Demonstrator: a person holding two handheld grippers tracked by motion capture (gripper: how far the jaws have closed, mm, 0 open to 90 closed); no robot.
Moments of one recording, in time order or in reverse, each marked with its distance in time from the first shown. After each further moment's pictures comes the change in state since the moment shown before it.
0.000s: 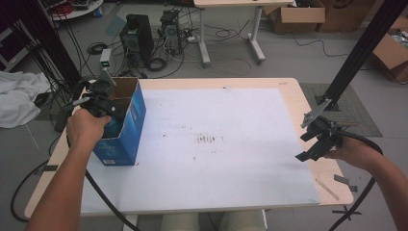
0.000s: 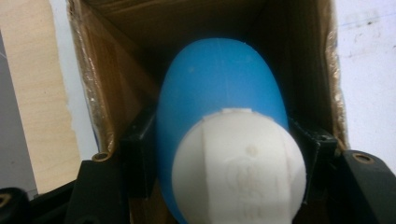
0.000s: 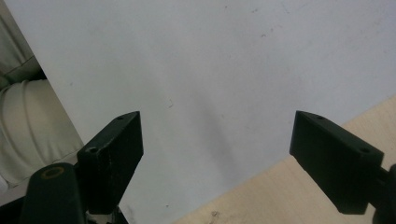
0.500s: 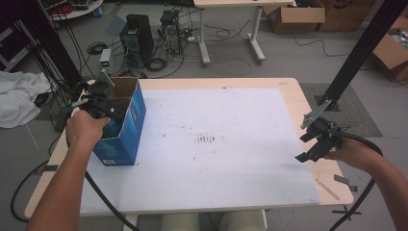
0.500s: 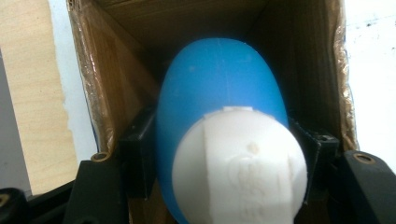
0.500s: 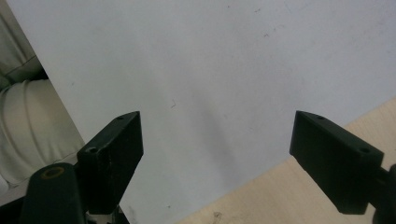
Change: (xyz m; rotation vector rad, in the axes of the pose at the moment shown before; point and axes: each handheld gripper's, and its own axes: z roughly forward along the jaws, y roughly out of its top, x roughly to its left) left arm 0.004 -0.004 0.001 -0.012 -0.017 -0.020; right arm 0.002 -0.001 0.001 0.000 0.000 0.001
